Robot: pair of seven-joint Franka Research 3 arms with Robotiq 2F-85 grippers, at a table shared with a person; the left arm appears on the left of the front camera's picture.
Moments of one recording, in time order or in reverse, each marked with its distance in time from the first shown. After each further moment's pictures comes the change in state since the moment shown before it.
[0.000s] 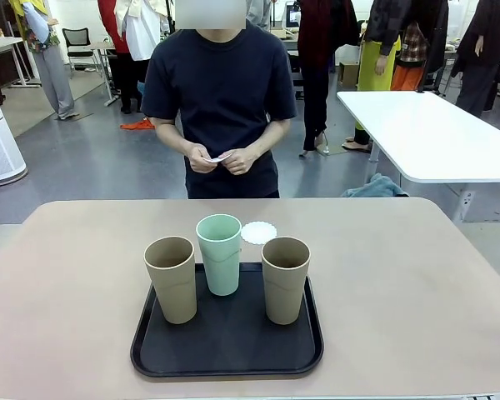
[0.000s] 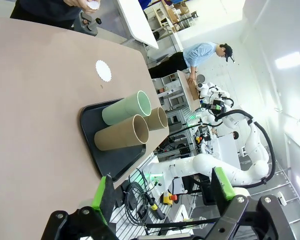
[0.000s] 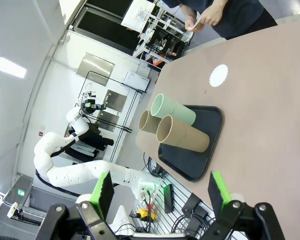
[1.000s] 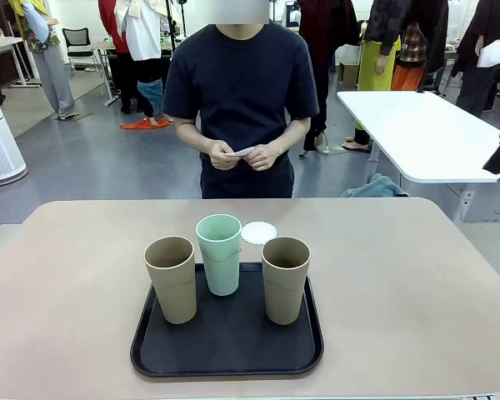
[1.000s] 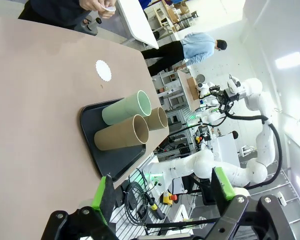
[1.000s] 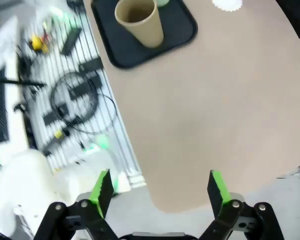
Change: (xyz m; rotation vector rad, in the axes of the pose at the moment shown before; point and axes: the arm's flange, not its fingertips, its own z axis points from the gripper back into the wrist) left arm 0.000 0.000 -0.001 0.000 0.001 0.002; right arm 0.082 0.129 -0.141 -0.438 0.944 0.901
